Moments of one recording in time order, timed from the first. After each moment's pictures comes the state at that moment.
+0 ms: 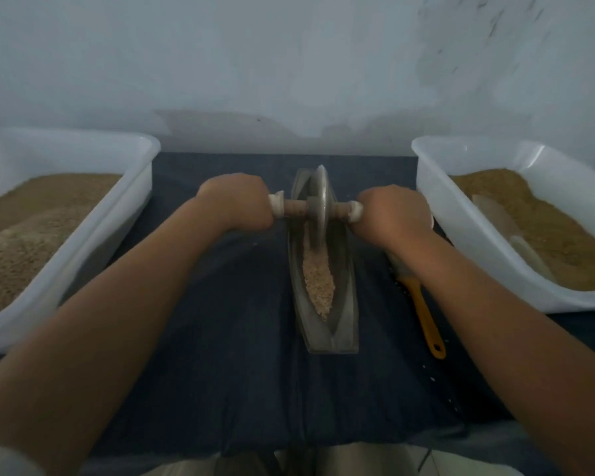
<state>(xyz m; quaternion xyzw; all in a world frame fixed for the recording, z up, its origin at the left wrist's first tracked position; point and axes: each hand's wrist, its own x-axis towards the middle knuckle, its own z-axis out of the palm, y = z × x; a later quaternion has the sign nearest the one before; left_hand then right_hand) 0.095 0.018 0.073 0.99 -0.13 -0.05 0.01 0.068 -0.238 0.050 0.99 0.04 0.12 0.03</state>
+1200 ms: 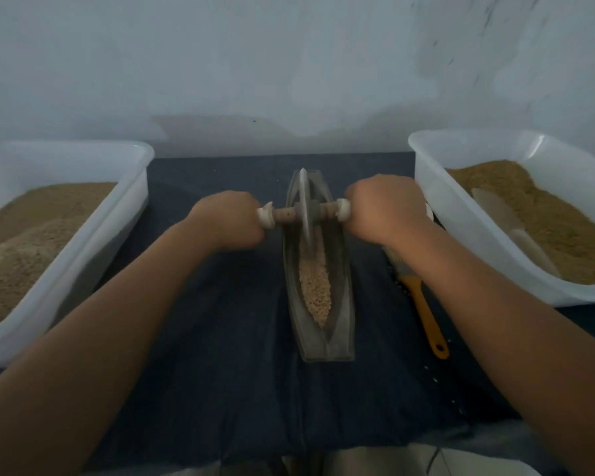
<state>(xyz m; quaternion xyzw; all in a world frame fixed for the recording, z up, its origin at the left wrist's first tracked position) 0.094 0.026 0.047 0.99 -0.13 -0.04 0.02 0.067 -0.234 0.063 0.98 0.09 0.13 0.07</state>
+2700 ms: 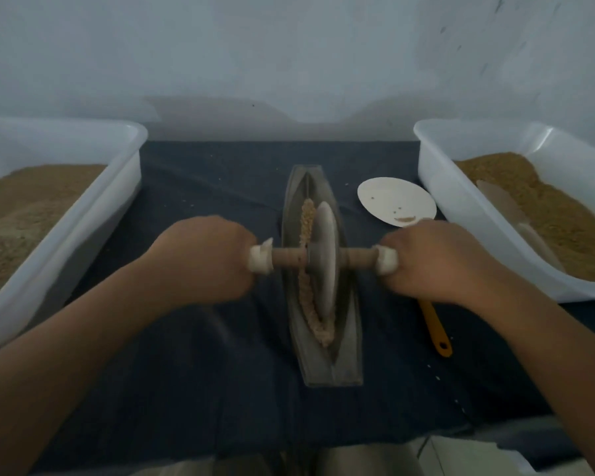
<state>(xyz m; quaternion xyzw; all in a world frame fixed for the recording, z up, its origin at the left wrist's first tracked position) 0.007 0.053 0.038 0.98 -0.21 0.01 0.00 -0.013 -0.281 0.048 0.99 0.14 0.02 0.02</state>
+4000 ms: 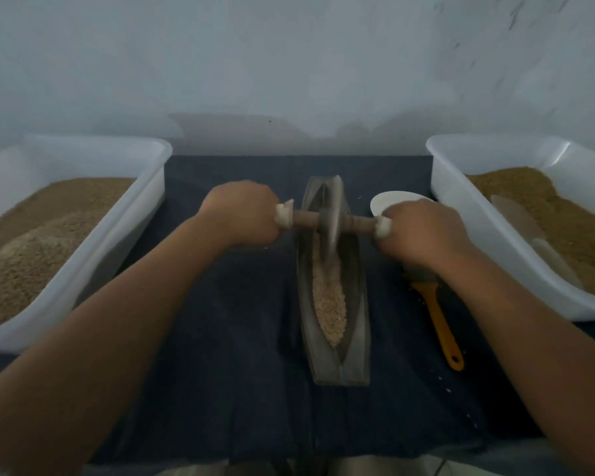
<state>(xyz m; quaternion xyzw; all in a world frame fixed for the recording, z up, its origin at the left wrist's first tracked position) 0.077 0.024 0.067 0.98 -0.17 0.03 -0.04 0.059 -0.268 0.038 0.99 0.05 0.09 0.03</state>
